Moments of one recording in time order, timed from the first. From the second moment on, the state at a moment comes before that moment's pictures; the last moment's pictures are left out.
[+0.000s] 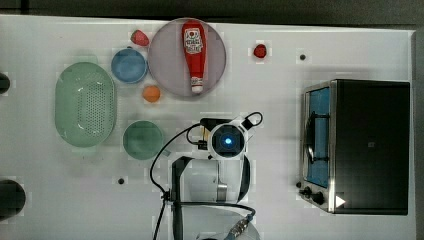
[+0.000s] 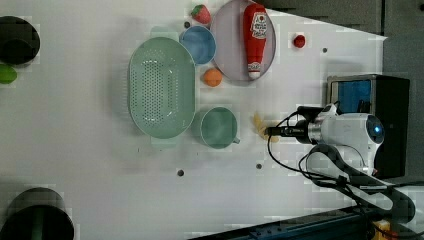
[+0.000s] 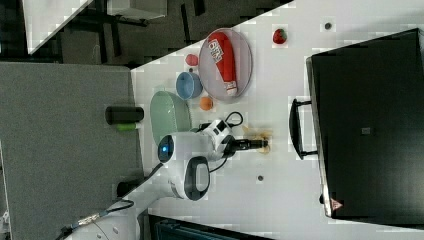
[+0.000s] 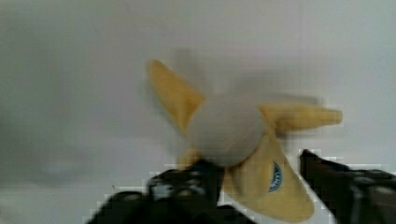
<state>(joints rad) -0.02 0.35 -0.02 -2.47 -0.01 1.18 -0.78</state>
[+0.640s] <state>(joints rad) -0.03 0.15 -0.06 -2.48 0.00 0.96 -0.80</state>
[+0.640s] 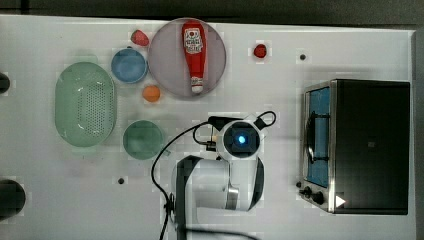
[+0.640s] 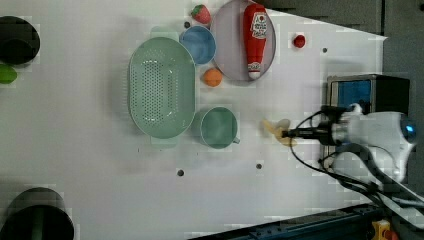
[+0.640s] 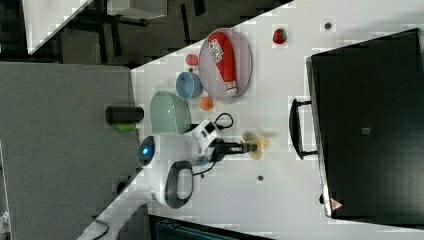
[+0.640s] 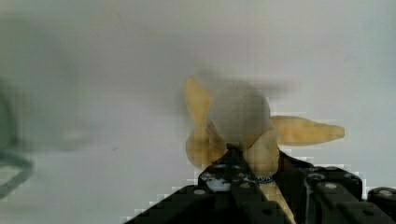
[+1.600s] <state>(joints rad) -0.05 -0.37 0.07 -2.35 -0.02 0.41 -0.68</state>
